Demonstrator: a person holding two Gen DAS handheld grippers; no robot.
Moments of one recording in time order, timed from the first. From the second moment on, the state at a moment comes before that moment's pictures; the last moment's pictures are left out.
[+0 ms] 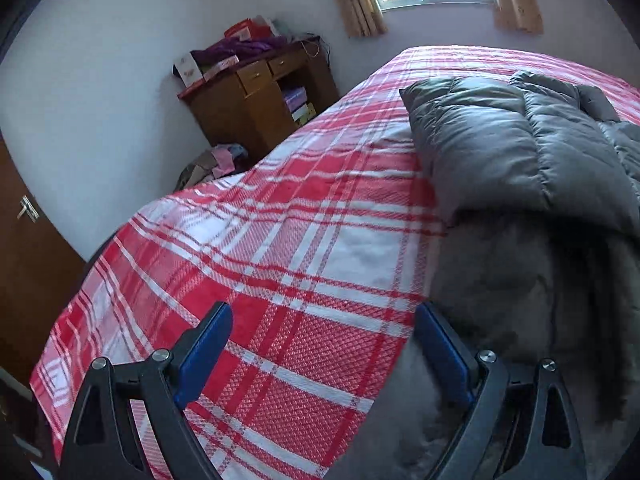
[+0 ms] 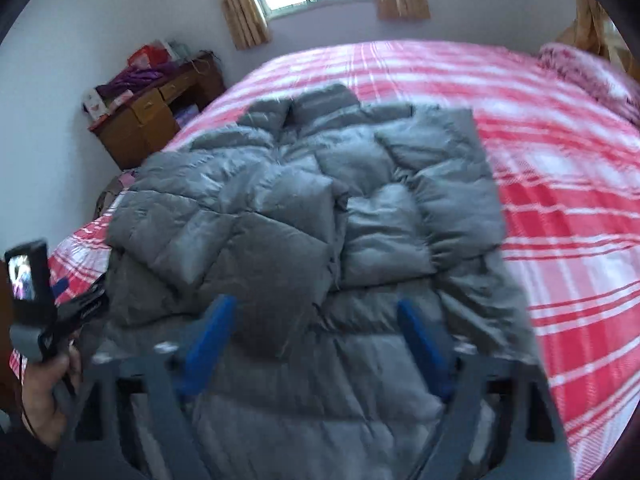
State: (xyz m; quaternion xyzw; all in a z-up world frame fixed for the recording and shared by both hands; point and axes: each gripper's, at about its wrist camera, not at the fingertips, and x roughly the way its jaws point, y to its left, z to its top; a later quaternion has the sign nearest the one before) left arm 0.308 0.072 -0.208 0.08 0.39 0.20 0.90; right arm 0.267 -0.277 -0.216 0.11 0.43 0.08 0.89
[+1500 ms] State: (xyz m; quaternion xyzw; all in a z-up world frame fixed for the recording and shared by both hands) left arm 0.412 0.002 -0.201 0.00 0.41 0.07 0.91; right arm 0.313 -0.261 -0.217 0.09 0.36 -0.01 0.93
